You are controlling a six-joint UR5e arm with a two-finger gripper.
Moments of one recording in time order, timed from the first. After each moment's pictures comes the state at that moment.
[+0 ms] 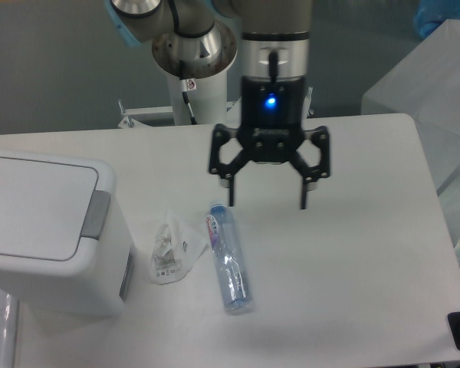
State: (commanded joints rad) arm 2.41 -1.72 -1.46 -0.90 1.26 0.24
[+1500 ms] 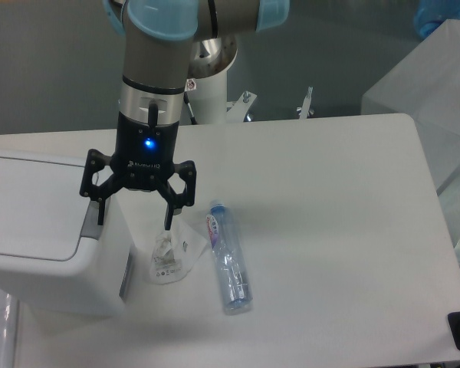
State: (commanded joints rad) arm 2.26 -1.72 -1.58 -0.89 1.22 0.07
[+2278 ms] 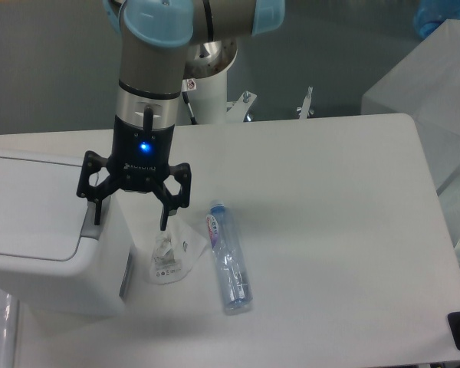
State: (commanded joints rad) arm 2.25 -1.73 -1.61 -0.87 1.22 0.07
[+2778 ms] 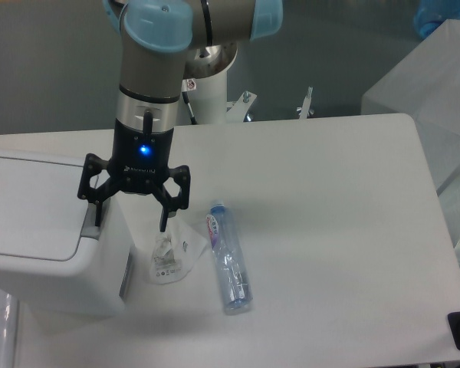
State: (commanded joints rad) arm 2.25 -1.73 -1.62 -0.86 1.22 0.08
